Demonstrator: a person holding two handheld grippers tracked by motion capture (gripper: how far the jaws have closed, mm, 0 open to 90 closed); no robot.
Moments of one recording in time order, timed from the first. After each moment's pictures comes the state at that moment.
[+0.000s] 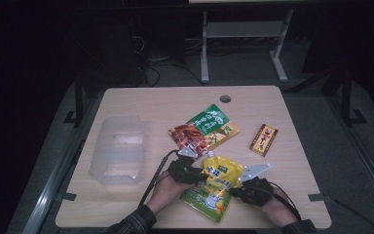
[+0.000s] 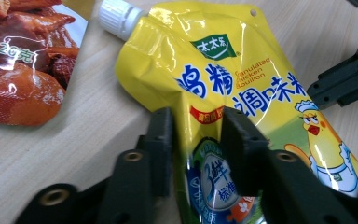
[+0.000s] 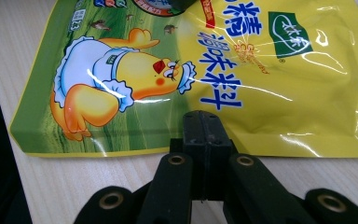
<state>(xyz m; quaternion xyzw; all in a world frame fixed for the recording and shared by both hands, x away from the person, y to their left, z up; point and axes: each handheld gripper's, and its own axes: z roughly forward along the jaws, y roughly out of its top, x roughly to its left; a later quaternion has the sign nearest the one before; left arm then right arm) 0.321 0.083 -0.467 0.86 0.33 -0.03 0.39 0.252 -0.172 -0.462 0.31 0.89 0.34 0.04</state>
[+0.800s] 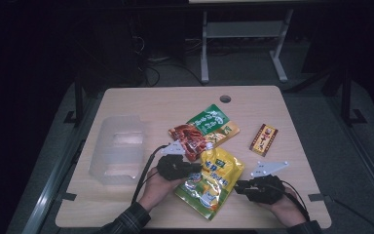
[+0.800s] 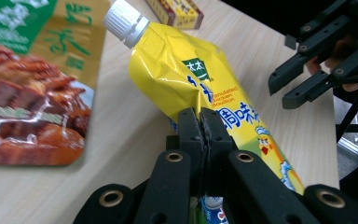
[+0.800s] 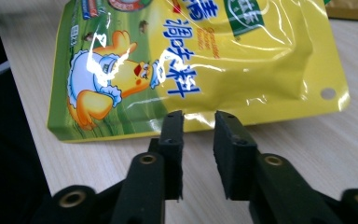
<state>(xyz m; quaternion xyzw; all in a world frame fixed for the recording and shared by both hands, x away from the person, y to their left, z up) 0.311 0.114 -0.428 0.83 0.27 -0.01 0.48 0.247 -0.194 -0.439 0.33 0.86 0.39 0.05</state>
